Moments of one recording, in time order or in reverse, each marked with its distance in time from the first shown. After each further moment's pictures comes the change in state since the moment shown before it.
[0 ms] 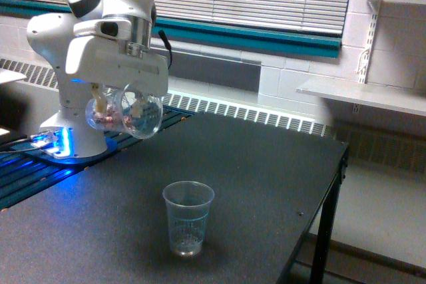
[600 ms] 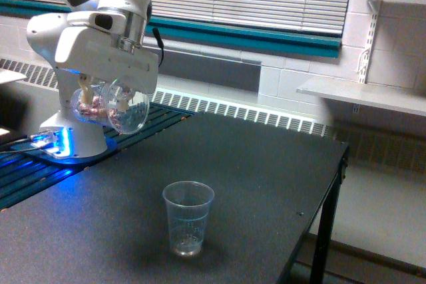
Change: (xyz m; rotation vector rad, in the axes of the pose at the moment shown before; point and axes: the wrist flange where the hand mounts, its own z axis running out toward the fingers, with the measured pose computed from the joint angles) arm 0.002 0.017 -0.012 -0.088 -0.003 -0.038
